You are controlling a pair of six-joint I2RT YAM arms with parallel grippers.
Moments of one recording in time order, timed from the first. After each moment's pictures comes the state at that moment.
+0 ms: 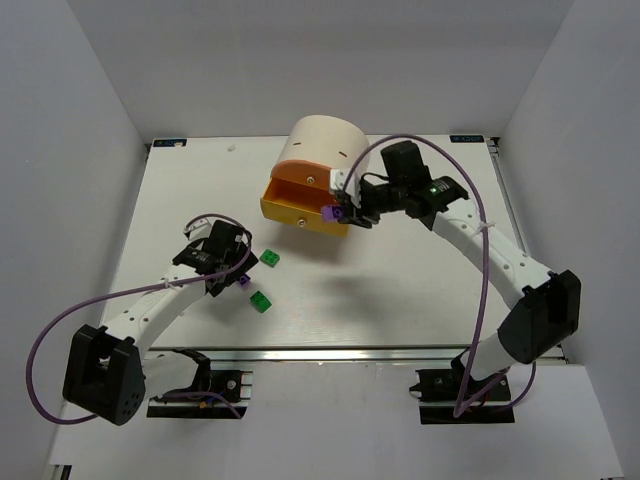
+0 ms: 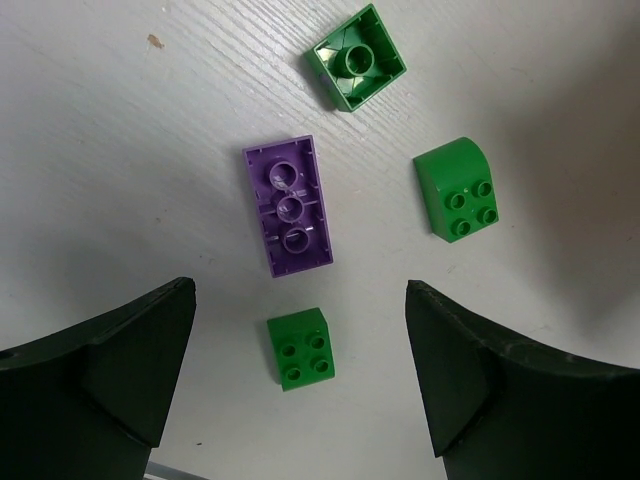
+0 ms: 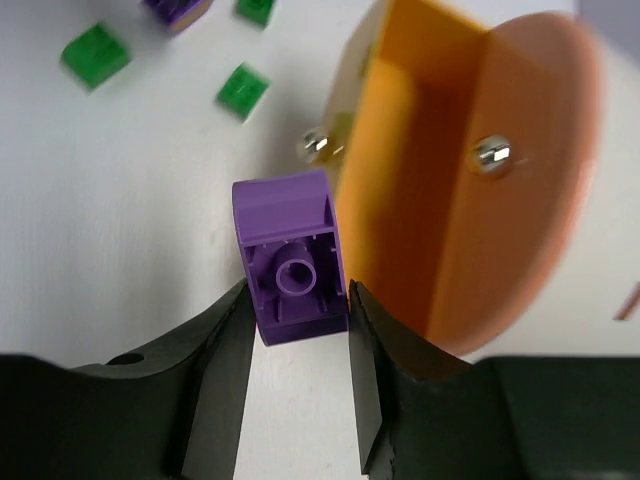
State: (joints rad) left arm -0.40 1.17 0.74 -0.62 -0.35 -1.00; right arm 0.56 1.49 1.39 -0.63 -0.69 -0.95
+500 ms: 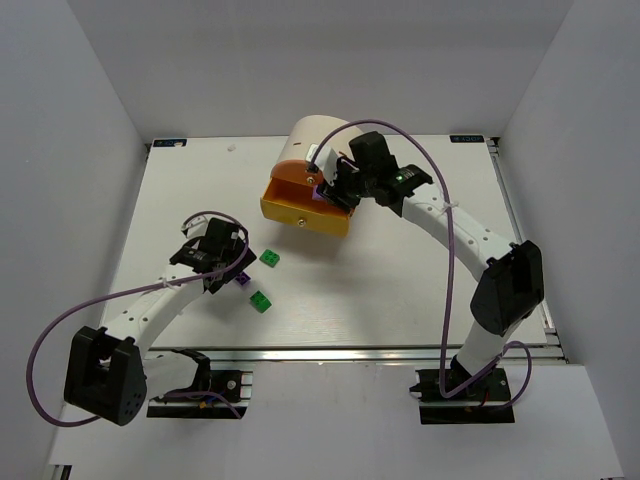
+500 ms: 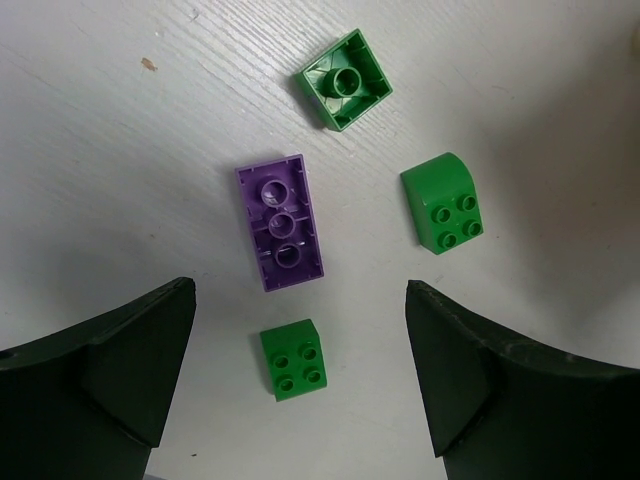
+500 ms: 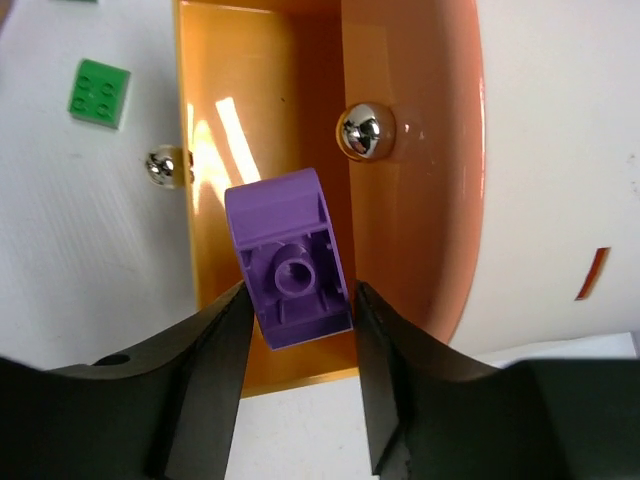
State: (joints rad) left arm -0.36 1.17 0.74 -0.59 -0.33 -0.96; right arm 0.65 1.72 1.60 -0.53 -0.29 -0.61
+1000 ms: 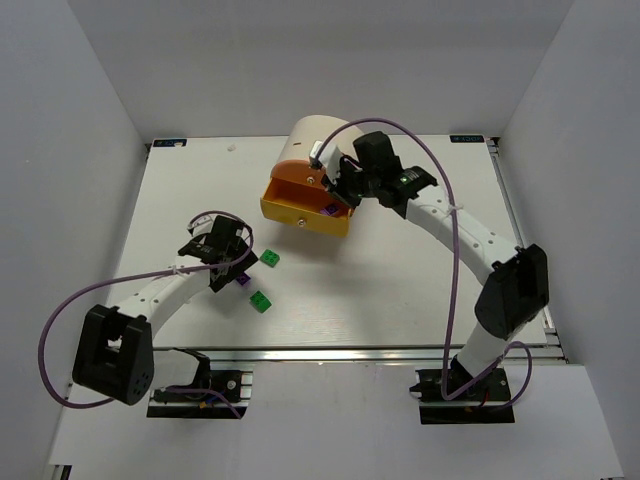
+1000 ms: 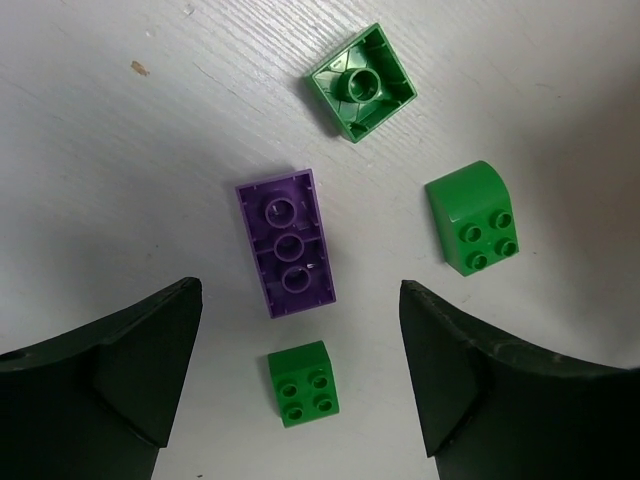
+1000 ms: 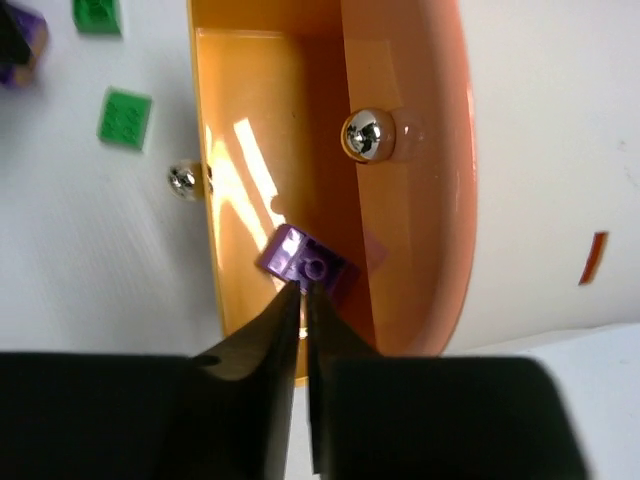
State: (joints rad) left arm -0.35 1.26 0.74 -0.55 -0.32 -0.93; right arm 0.64 1.70 1.59 -0.52 -0.30 -0.55
